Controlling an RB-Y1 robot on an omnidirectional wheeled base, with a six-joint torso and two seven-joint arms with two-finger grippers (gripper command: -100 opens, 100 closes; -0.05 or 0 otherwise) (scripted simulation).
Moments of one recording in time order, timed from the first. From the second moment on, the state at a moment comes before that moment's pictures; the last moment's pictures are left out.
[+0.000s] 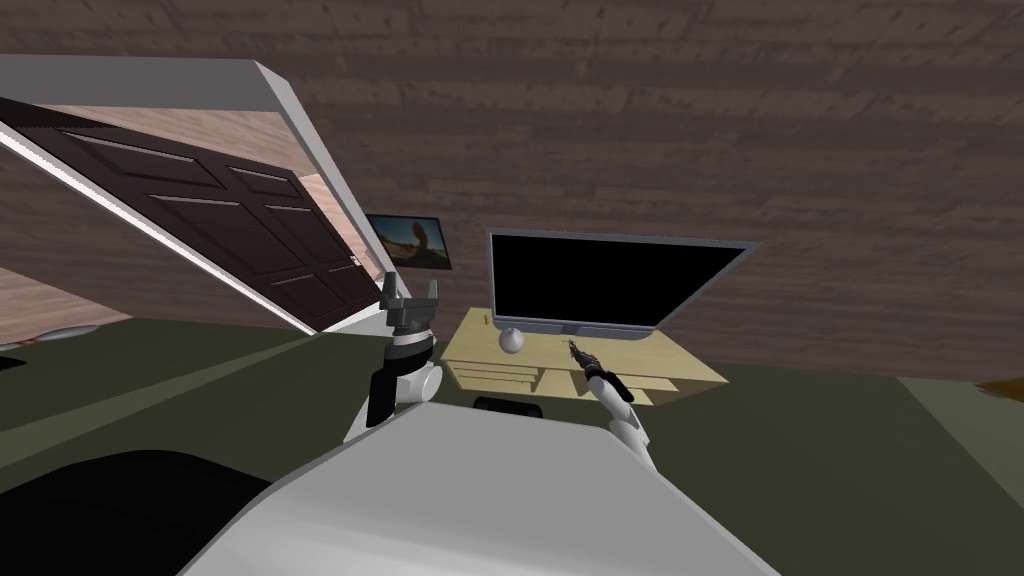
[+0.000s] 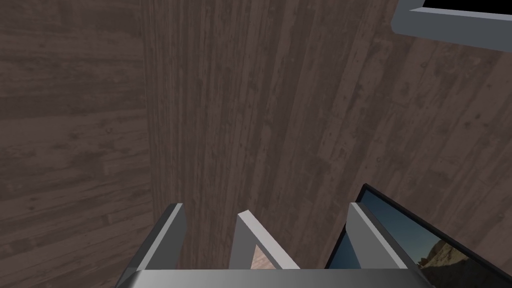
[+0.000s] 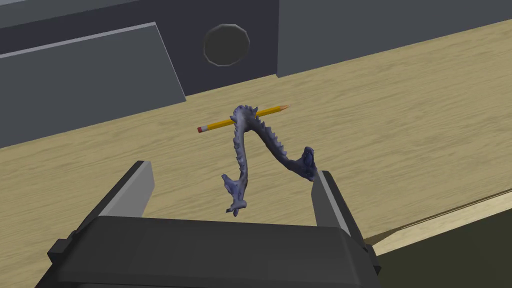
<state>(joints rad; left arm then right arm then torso) 0.46 0.00 0.00 -2.37 0.12 -0.54 0.17 0.08 -0.19 -0.27 -1.28 -0.70 0.21 -1.15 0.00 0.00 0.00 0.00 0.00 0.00</state>
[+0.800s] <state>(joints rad) 0.46 0.00 0.00 -2.37 0.12 -0.54 0.17 0.01 -0.17 -0.31 -1.09 -0.80 0.35 -1.30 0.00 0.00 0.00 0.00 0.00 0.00</state>
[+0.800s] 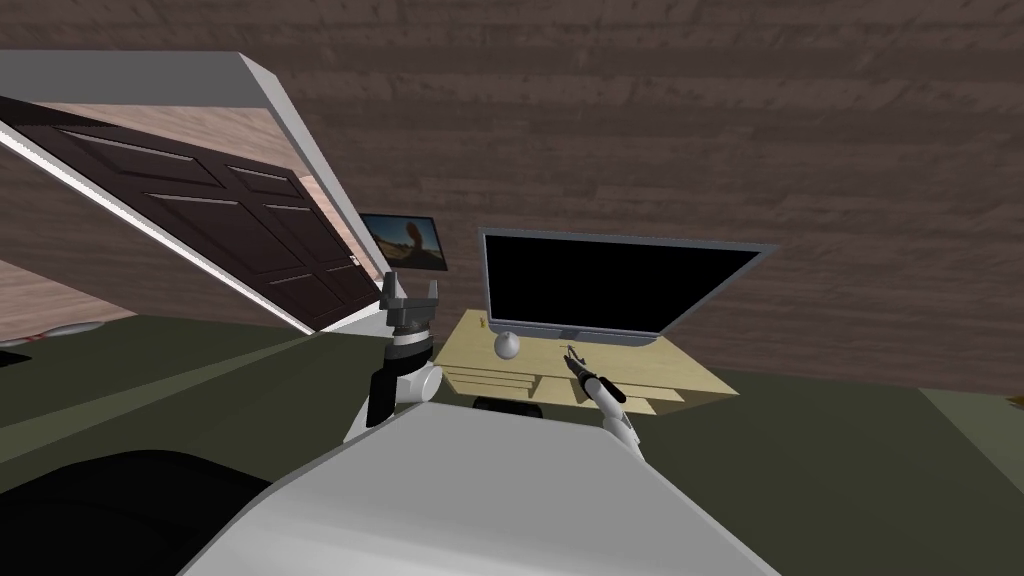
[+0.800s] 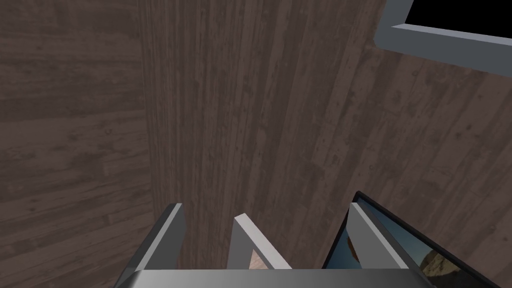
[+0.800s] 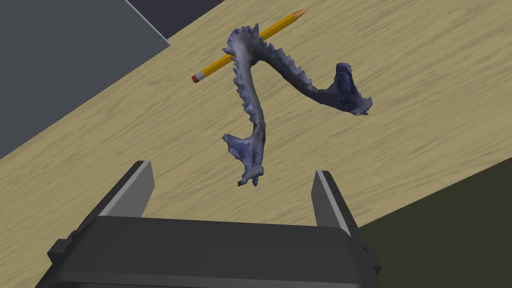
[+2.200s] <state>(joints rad) 0.46 0.00 0.00 -2.37 0.12 -0.54 0.17 0.01 -0.14 -0.31 -1.06 -0.79 0.35 -1.30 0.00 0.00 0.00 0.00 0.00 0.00</state>
